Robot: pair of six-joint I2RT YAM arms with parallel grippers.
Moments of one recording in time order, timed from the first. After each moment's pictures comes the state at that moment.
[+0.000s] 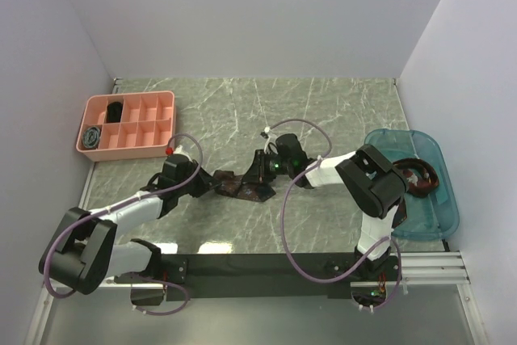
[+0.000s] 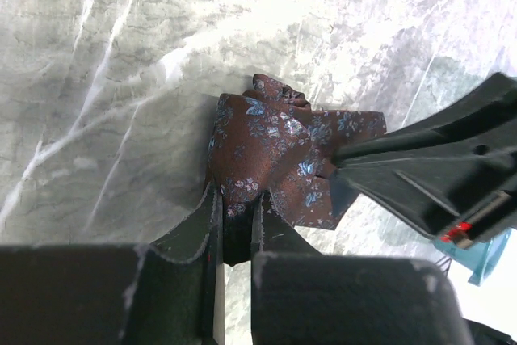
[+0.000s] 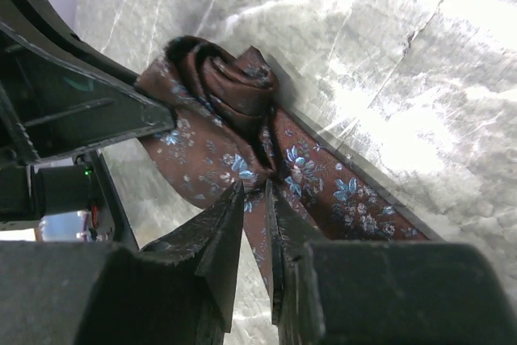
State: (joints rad) left arm -0.39 1.22 0.38 0.17 0.18 -0.94; right arm 0.64 1.87 0.82 0.48 -0.55 0.65
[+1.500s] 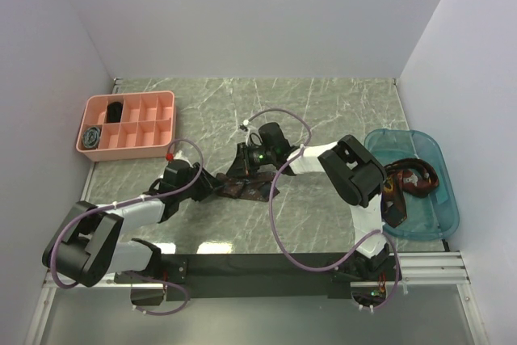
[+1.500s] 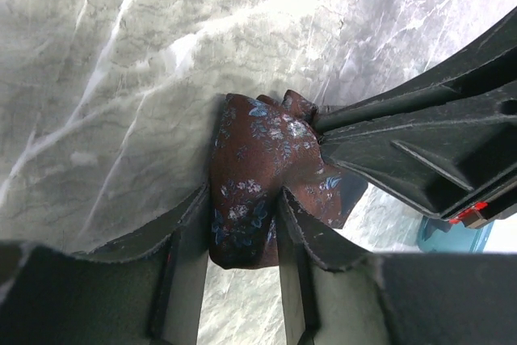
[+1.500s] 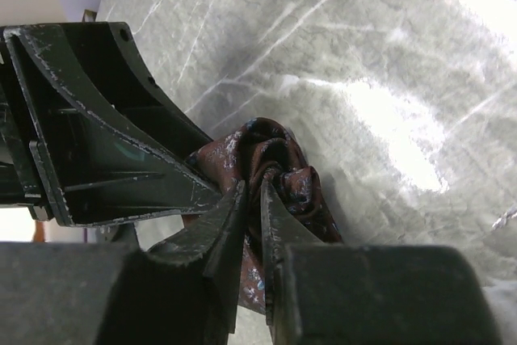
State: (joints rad) left arm -0.40 1.27 0.31 0.31 0.18 -1.01; right arm 0.68 2.05 1.10 0.40 -0.70 0.54
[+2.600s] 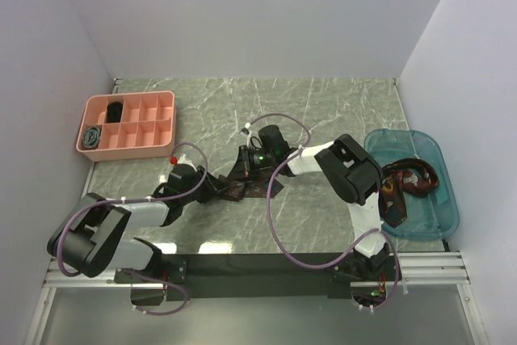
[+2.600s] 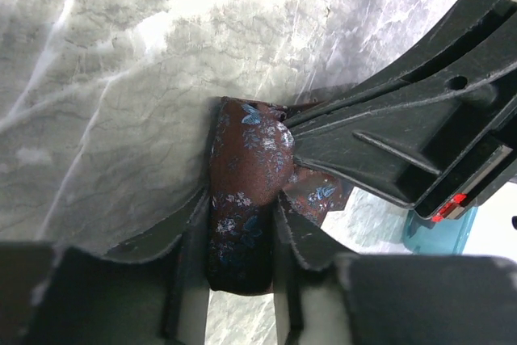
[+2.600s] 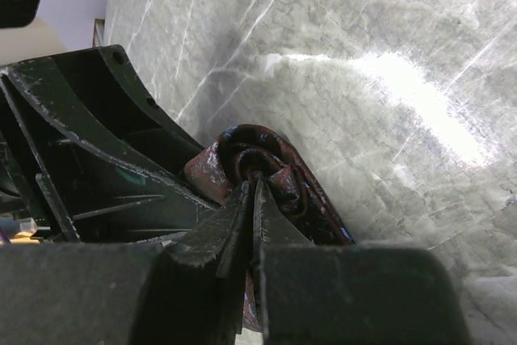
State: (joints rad) left arm -0.46 1.34 0.26 0.48 0.16 -1.09; right arm 0.68 2.08 1.09 0.39 -0.72 0.67
